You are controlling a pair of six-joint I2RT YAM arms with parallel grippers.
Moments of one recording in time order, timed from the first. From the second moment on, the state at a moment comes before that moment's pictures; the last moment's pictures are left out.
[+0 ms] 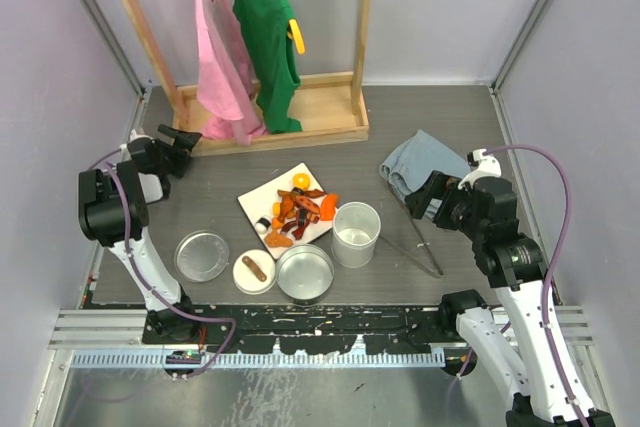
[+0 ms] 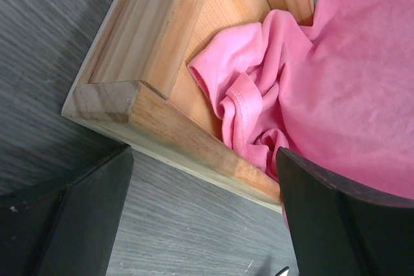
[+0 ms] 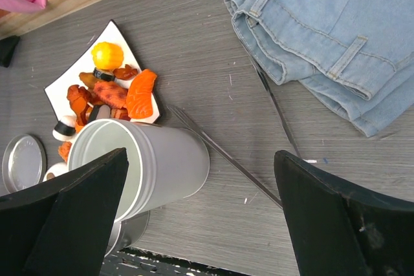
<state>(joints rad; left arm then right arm) 0.29 1.95 0.88 0.67 0.36 -0.96 0.17 0.62 0.83 -0.73 -0.10 0.45</state>
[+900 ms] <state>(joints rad) 0.33 1.37 0.79 -0.10 0.41 -0.80 0.17 0.63 0.83 -0.70 -0.21 0.45</state>
